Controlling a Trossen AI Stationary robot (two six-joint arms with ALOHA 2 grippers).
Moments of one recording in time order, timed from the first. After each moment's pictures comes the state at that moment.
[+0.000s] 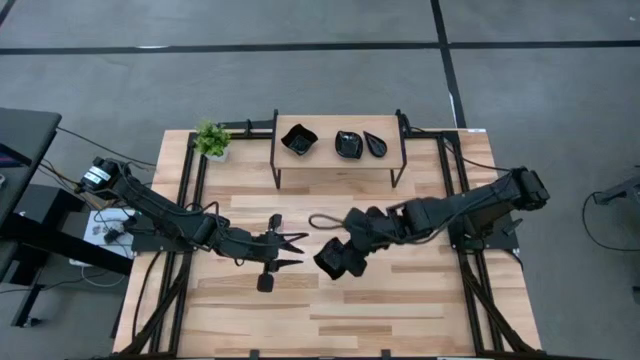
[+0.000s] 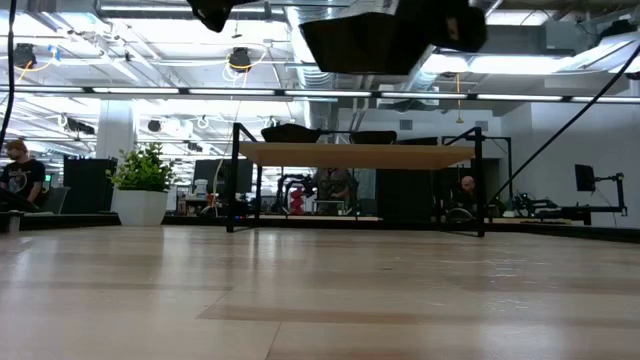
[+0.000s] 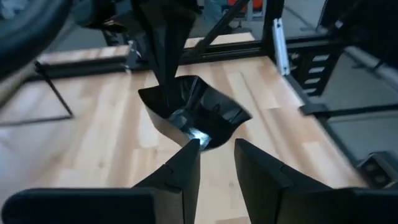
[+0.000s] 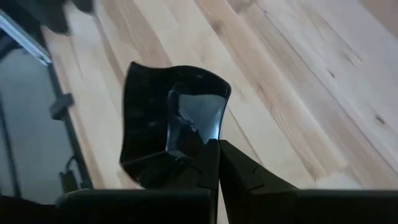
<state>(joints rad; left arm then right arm) -0.47 1.30 0.79 0.15 -0.34 -0.03 0.28 1.51 1.34 -0.75 0.13 0.83</state>
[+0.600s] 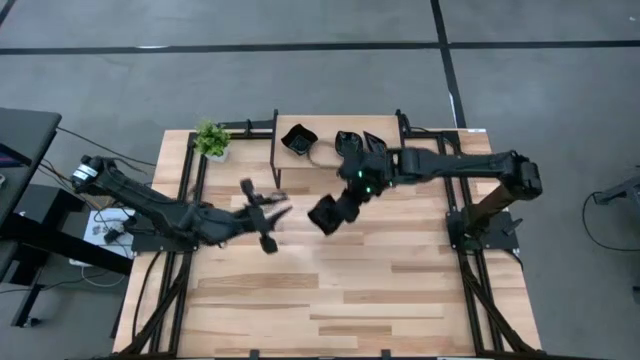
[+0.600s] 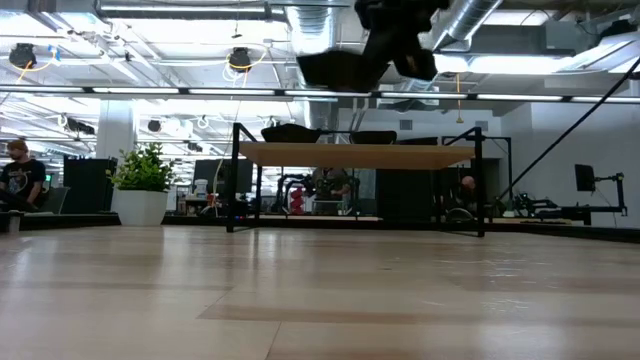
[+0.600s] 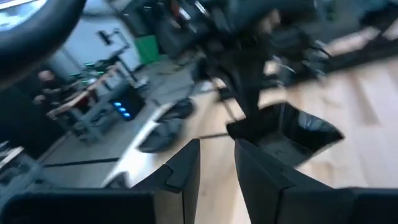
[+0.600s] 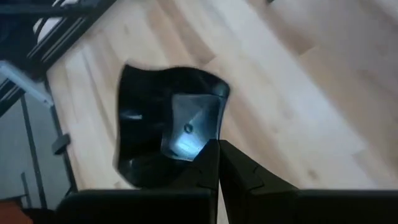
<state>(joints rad) -0.43 1.15 0.79 0.15 -0.86 0.37 -0.06 1.51 1.42 -0.77 -0.10 0.58</state>
